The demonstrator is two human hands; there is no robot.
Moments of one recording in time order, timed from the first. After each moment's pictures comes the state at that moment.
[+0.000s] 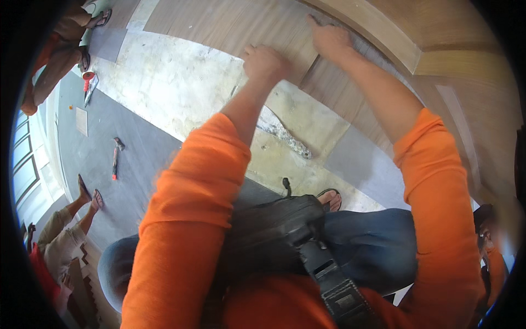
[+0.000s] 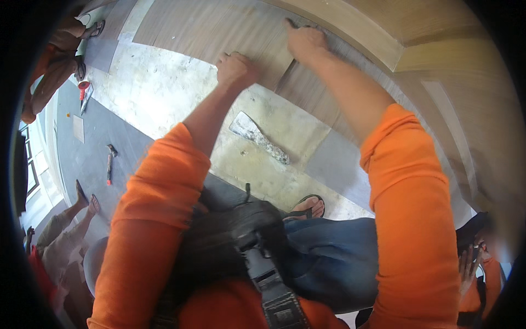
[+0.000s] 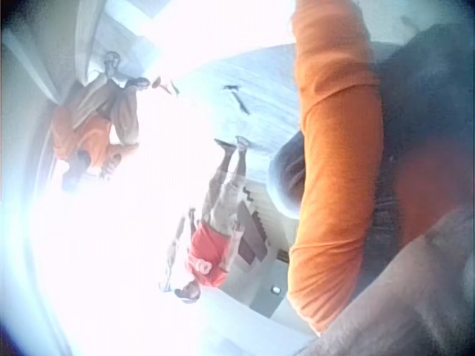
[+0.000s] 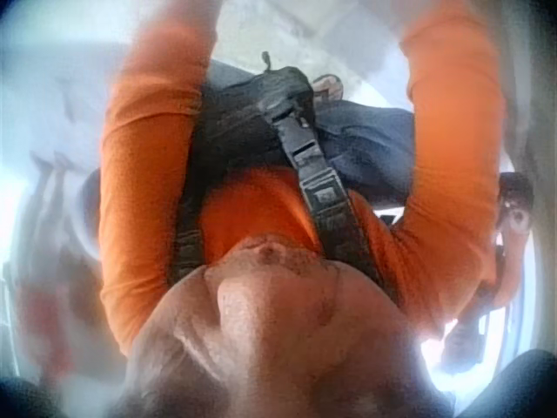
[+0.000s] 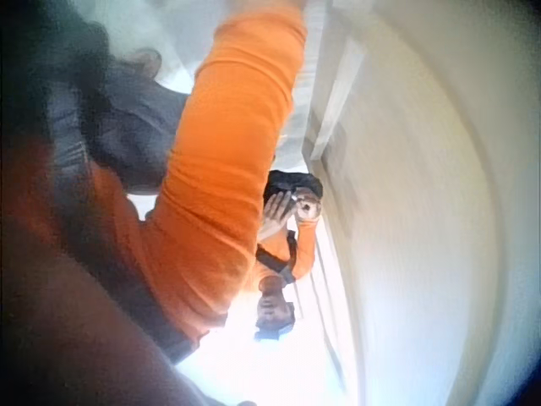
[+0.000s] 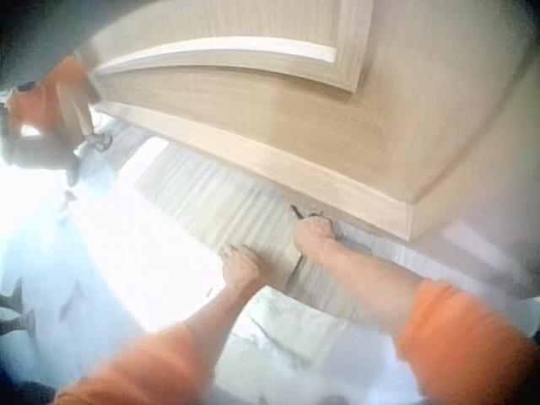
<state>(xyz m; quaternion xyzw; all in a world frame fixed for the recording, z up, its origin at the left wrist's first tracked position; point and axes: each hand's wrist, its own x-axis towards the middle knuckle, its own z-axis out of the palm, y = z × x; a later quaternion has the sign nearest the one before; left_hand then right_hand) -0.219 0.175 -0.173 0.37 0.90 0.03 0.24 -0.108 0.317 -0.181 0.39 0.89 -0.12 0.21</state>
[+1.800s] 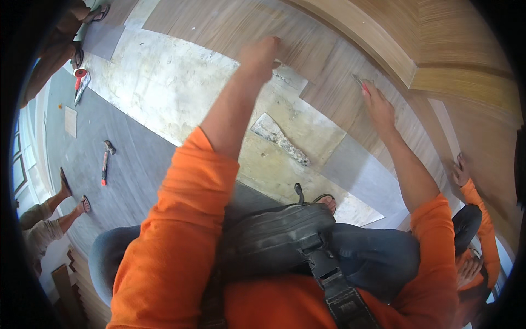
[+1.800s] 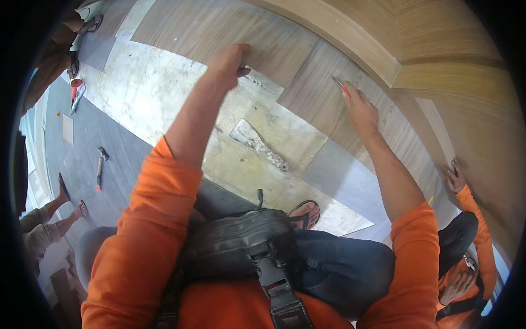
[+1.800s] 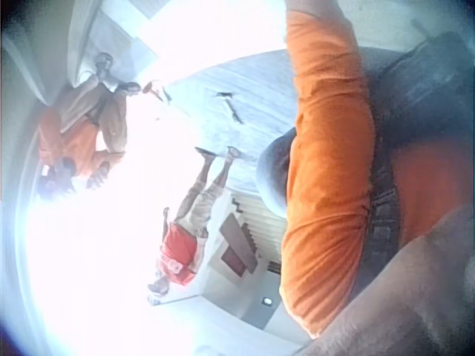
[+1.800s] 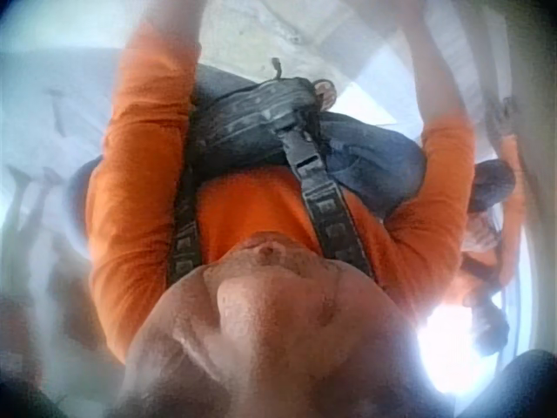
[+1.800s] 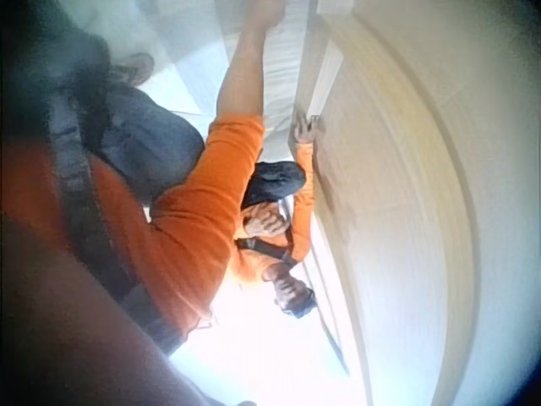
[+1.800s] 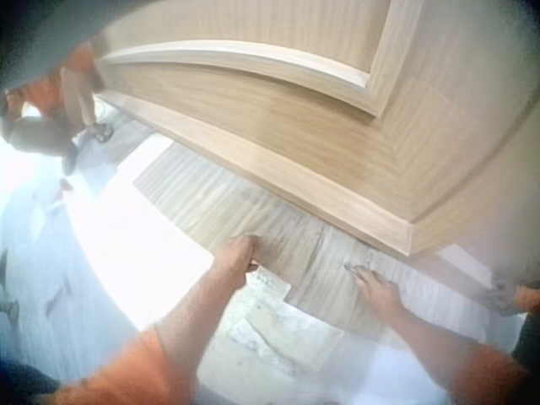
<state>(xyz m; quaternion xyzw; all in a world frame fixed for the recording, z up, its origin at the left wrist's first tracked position) -0.254 0.182 -0.139 0.02 0.71 0.49 0.50 0.070 0.259 -0.179 0.50 0.85 -0.20 0.02</state>
